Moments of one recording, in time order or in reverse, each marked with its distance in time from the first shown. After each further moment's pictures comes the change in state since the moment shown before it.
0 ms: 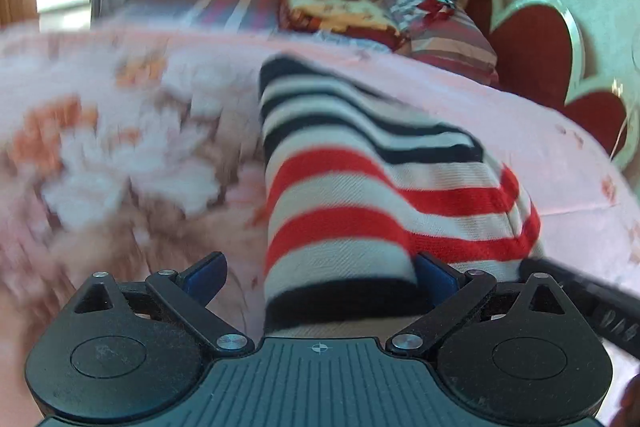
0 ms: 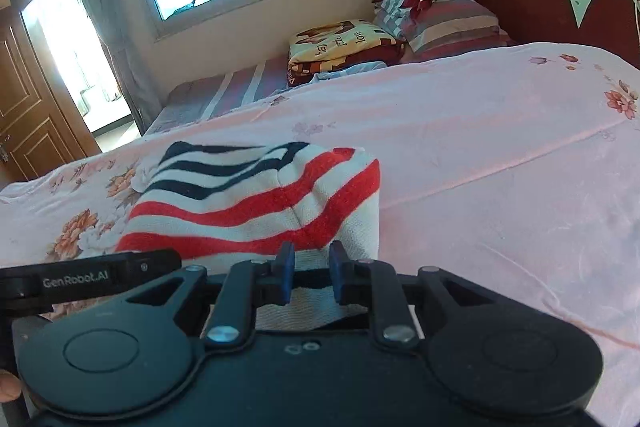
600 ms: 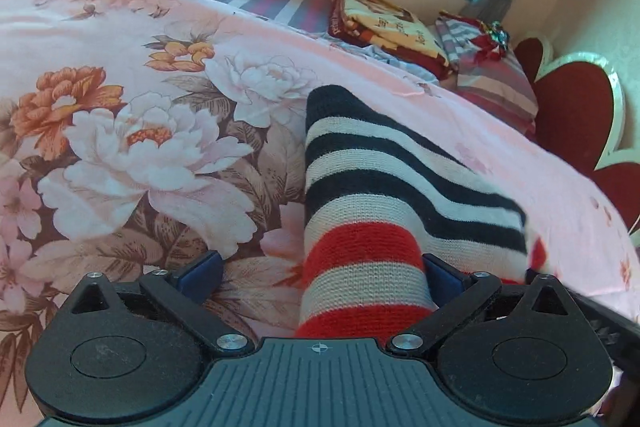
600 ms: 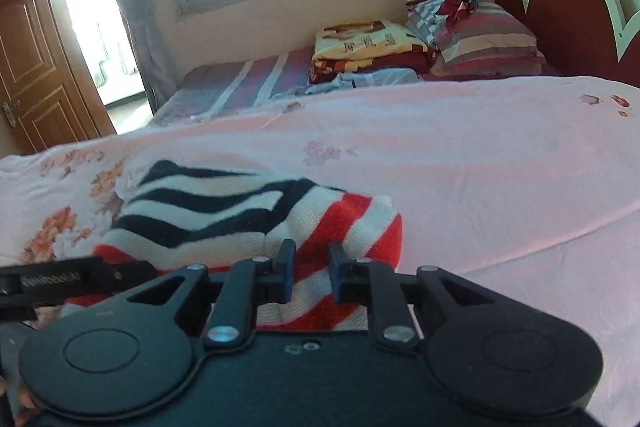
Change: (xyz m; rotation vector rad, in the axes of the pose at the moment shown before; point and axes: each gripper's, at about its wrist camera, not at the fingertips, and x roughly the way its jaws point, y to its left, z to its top) left arm 0.029 0.019 0.033 -0.130 -0.042 0.073; right arm 0.057 -0.005 0.044 -0.093 0.020 0.027
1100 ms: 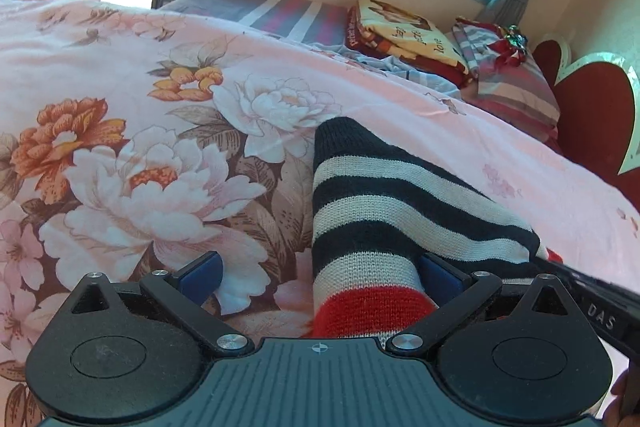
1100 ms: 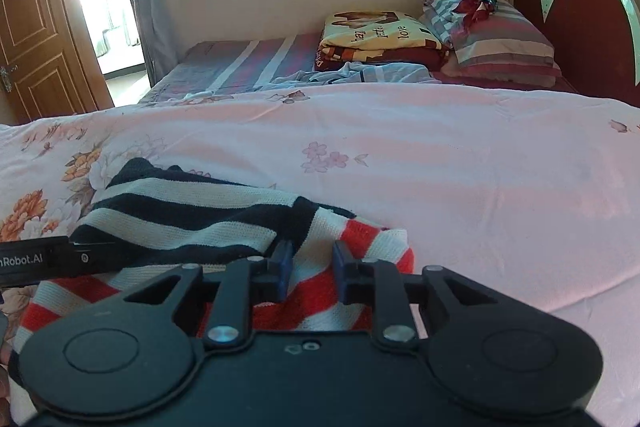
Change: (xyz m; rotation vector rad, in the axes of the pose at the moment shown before) left arm 0.020 -0.005 0.018 0.028 -0.033 0.083; right arm 0.036 0.011 0.026 -0.105 0.026 -0.017
